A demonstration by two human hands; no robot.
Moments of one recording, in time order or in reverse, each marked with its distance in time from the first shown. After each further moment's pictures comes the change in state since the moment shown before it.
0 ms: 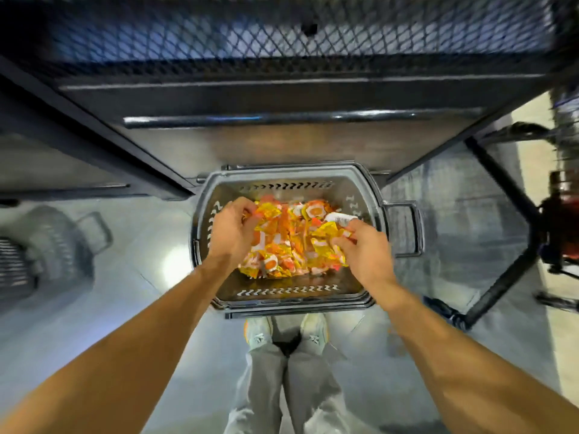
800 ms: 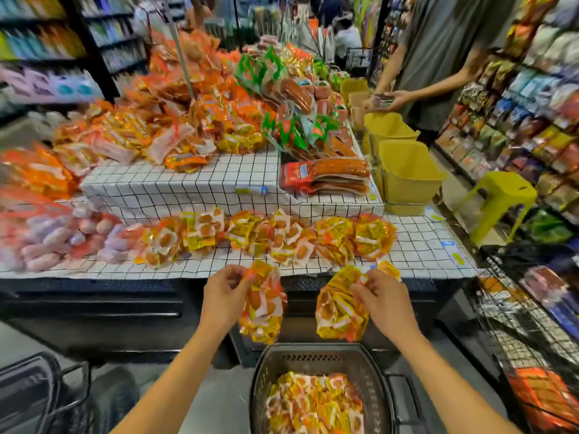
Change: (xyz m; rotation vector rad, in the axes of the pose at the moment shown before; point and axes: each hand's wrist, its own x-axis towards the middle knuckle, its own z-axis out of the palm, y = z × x) left_hand -0.155 0.243 -0.338 -0.285 0.383 0.296; right_hand -0.138 -0.298 -0.268 0.137 0.334 -0.437
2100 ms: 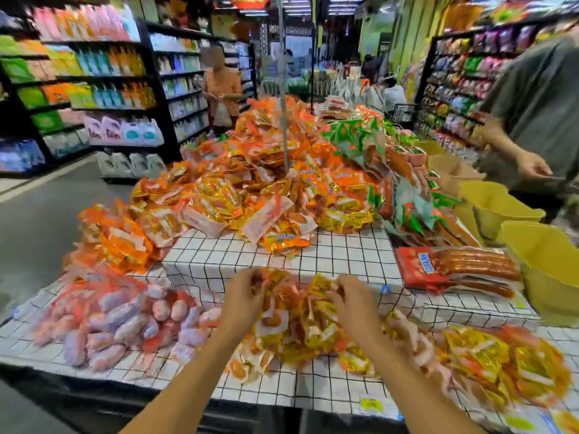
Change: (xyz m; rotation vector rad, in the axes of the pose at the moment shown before) left_hand 0.303 -0.057 -0.181 0.194 0.135 0.247; right_hand 0.240 -0.240 0.266 -0.131 0.005 -0.262
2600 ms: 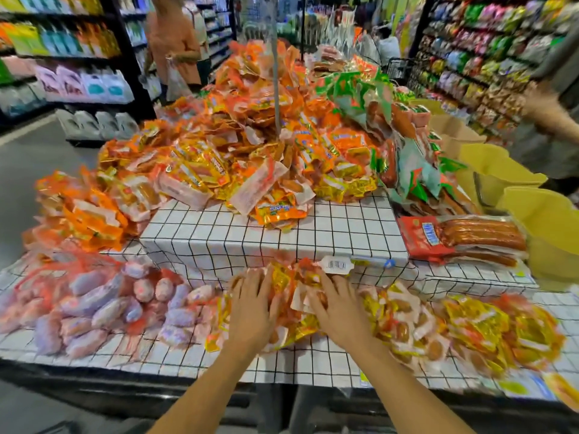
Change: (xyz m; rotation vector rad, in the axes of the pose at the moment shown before) left_hand -0.034 -0.089 0.071 0.491 -0.123 0.212; right_hand -0.027 0.031 0.069 -0.292 -0.269 0.065
